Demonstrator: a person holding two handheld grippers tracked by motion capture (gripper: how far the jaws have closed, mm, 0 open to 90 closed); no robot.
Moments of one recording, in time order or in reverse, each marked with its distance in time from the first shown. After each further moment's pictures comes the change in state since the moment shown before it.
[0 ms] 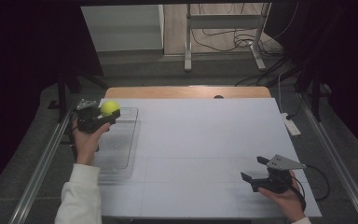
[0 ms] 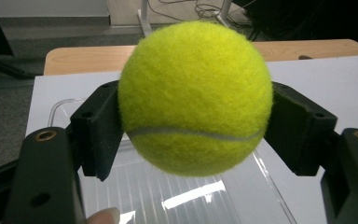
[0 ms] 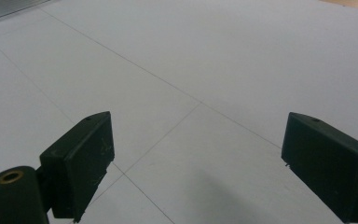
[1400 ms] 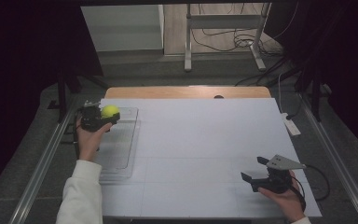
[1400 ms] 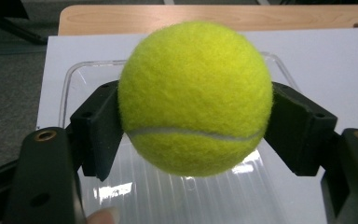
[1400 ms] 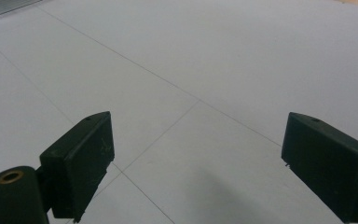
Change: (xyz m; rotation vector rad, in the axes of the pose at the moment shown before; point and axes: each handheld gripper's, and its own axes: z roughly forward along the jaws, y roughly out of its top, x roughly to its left) left arm 0.019 -0.008 0.036 0.142 0.078 -0.016; right arm -0.001 -0.001 0.001 0.004 -0.002 0.005
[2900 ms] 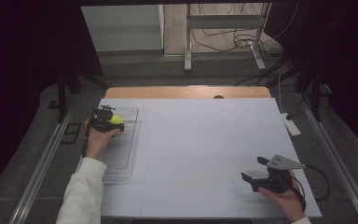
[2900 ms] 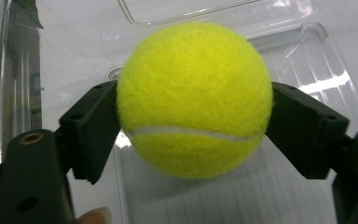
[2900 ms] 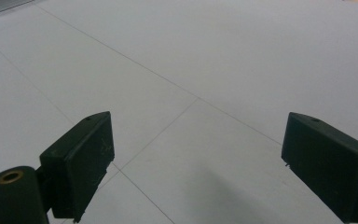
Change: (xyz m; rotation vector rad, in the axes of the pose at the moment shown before) left arm -0.007 -0.007 0.047 0.292 0.177 0.148; right arm -0.001 -0.001 0.001 0.006 -0.003 -0.002
